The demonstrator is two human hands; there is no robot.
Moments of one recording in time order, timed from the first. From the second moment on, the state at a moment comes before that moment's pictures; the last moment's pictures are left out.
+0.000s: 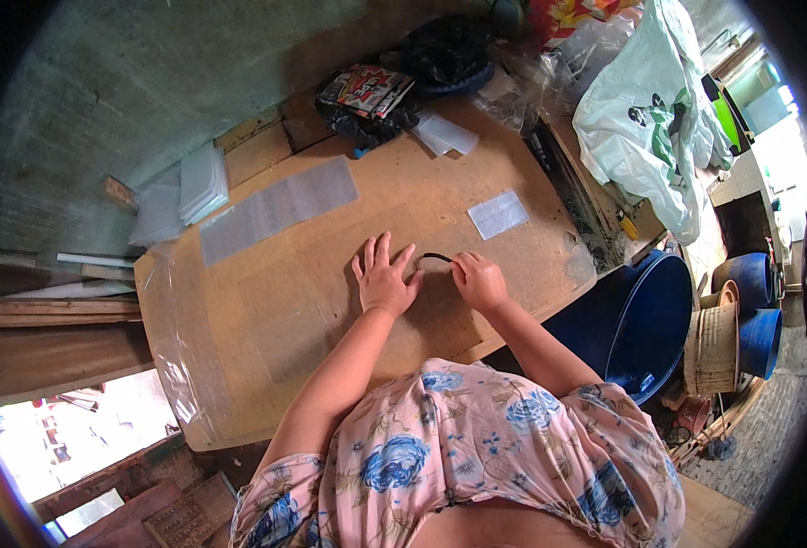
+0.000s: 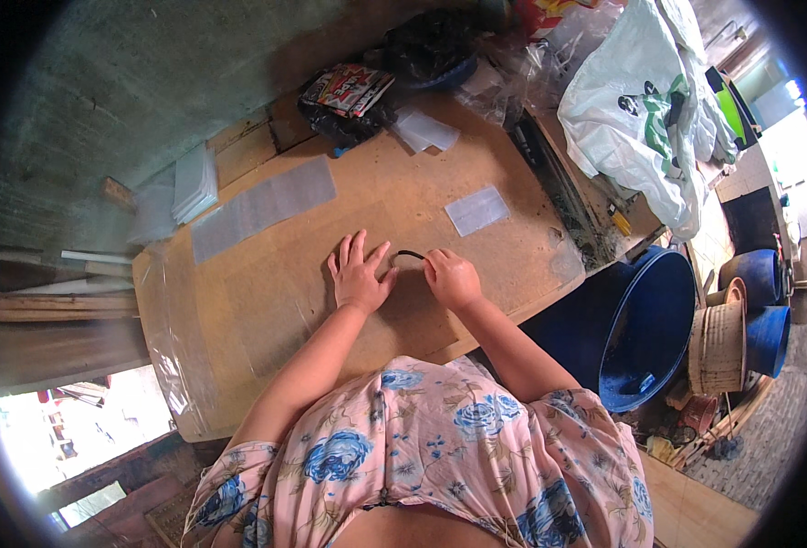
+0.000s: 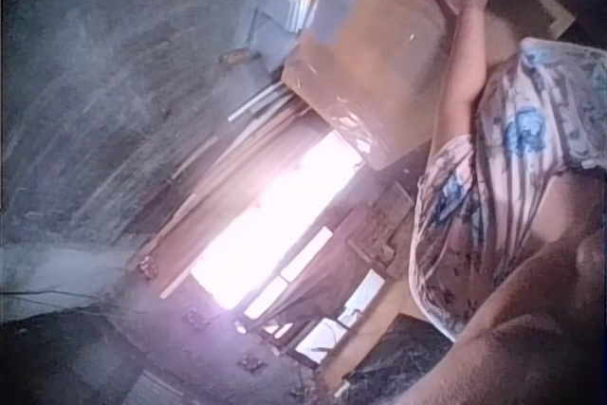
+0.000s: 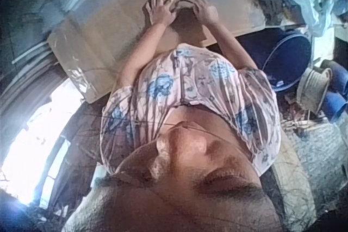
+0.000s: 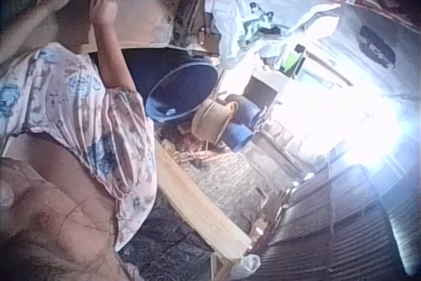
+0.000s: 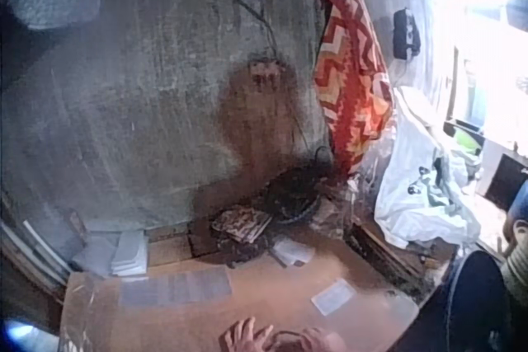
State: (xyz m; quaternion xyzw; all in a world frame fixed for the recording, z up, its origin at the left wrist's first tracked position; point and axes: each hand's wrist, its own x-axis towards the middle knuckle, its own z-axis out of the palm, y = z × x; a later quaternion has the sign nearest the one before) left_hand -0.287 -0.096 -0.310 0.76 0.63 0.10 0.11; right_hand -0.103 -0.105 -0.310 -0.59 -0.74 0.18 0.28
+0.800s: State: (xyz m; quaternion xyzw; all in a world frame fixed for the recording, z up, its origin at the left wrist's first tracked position) left_hand -0.285 -0.106 -0.308 0.82 0.56 0.11 0.02; right_hand 0.013 -0.125 -0.356 -0.65 -0.22 0.31 0.66
